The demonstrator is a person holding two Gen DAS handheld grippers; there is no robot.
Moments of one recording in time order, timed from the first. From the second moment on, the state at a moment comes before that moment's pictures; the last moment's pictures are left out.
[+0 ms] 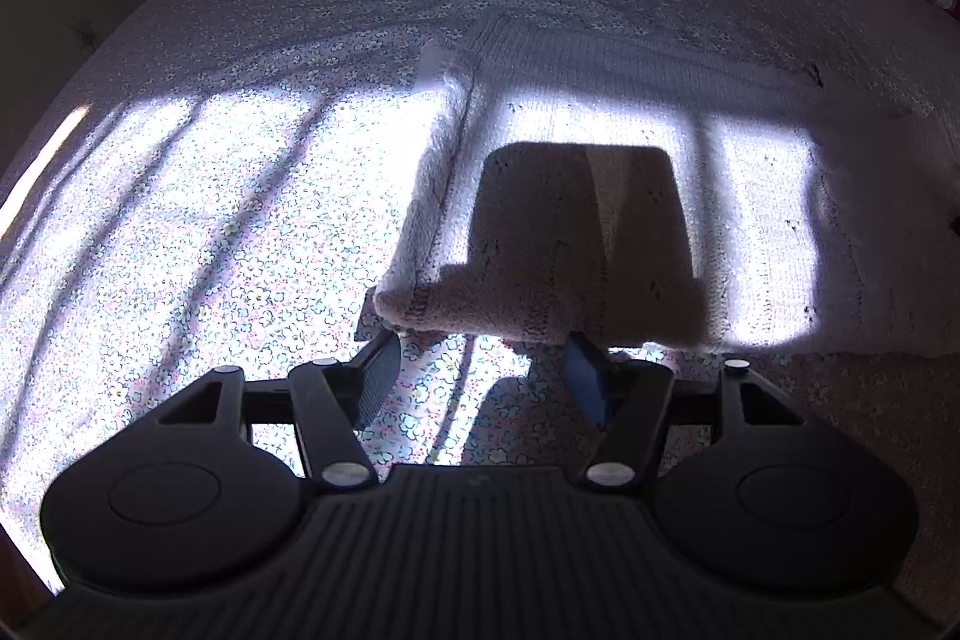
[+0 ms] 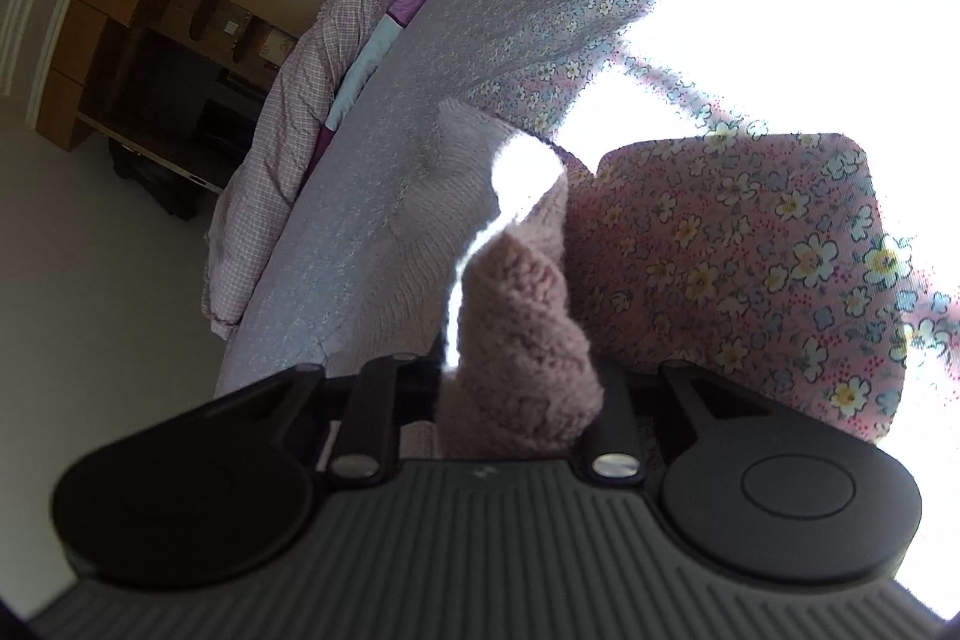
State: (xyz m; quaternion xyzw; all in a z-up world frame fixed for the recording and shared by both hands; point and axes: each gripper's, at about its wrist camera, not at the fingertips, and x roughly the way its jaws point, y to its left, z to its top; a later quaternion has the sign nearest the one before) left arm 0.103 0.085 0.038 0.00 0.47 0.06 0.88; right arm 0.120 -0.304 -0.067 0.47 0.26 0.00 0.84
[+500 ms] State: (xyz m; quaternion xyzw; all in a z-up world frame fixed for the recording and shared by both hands) left arm 0.095 0.089 0.051 0.02 0.46 0.07 0.89; right arm 0.117 -0.286 -0.026 0.42 0.24 0.02 0.87
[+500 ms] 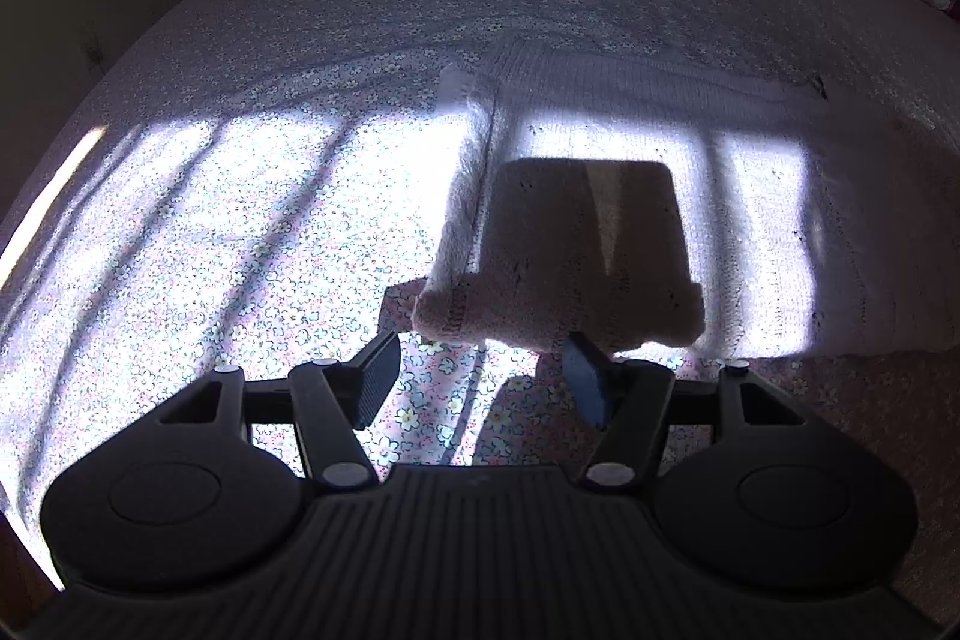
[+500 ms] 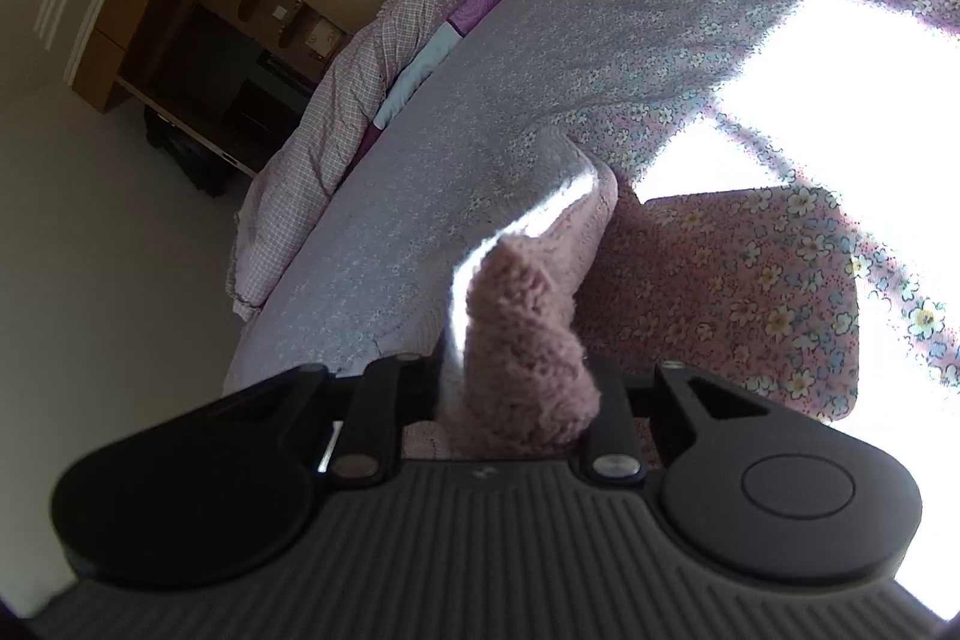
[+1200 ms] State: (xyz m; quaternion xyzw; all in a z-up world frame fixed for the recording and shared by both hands) left arm 0.106 0.121 0.075 0.02 0.44 0.07 0.90; right arm 0.134 -0.221 0.040 0.34 0.21 0.08 0.91
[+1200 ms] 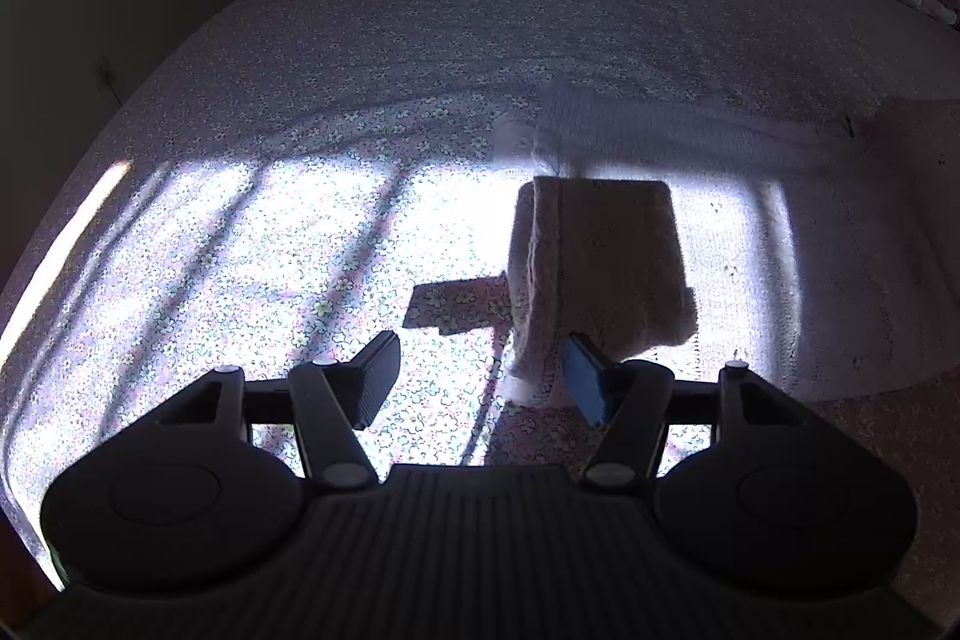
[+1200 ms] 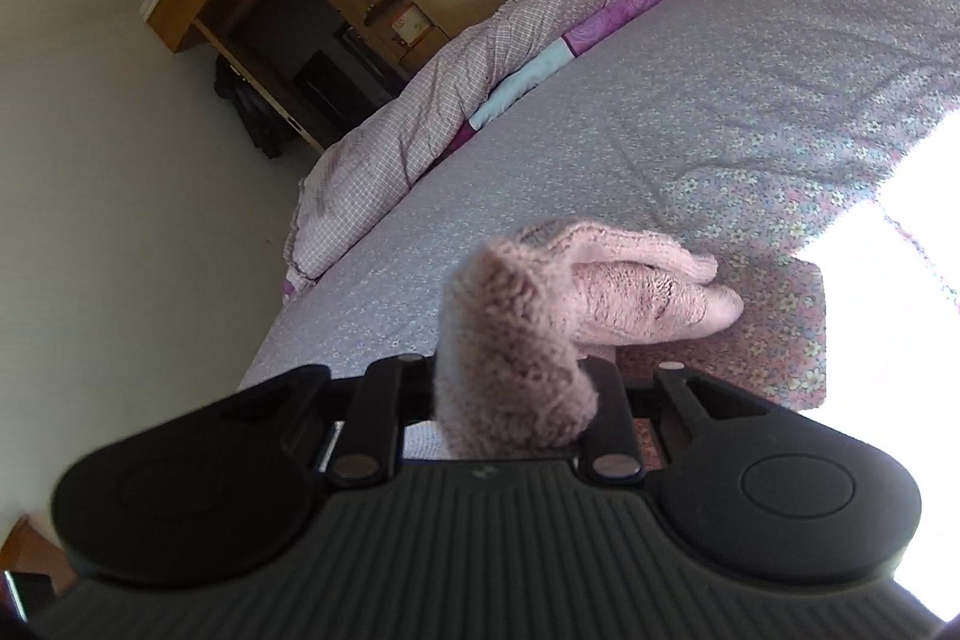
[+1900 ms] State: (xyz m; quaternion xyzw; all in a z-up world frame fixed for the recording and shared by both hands) left arm 0.102 0.182 0.062 0.00 0.44 0.10 0.89; right arm 0.164 -0.052 0.035 0.21 0.26 0.17 0.93
